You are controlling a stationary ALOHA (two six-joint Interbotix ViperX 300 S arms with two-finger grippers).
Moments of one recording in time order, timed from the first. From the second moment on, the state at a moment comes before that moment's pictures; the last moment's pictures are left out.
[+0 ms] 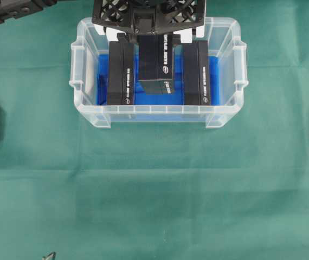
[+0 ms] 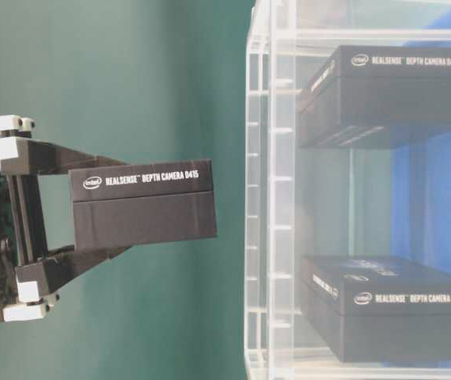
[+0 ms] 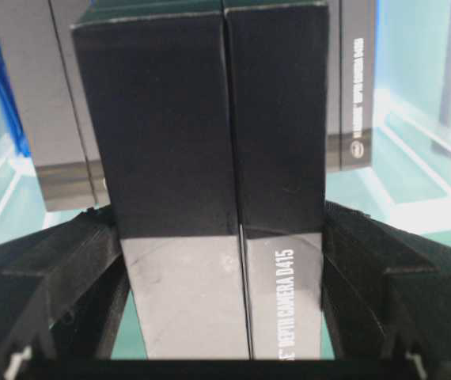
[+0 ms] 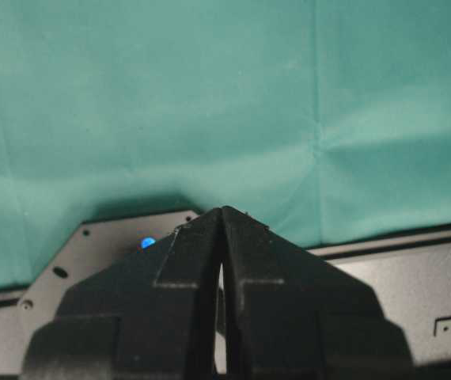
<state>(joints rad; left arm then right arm) 0.19 0.30 -0.58 0.06 1.62 -1.30 0.00 -0.71 0.52 -0.17 1.54 0.21</state>
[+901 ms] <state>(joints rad) 0.00 0.29 -0.53 0.06 1.62 -1.50 0.00 -0.71 0.52 -0.17 1.54 0.21</state>
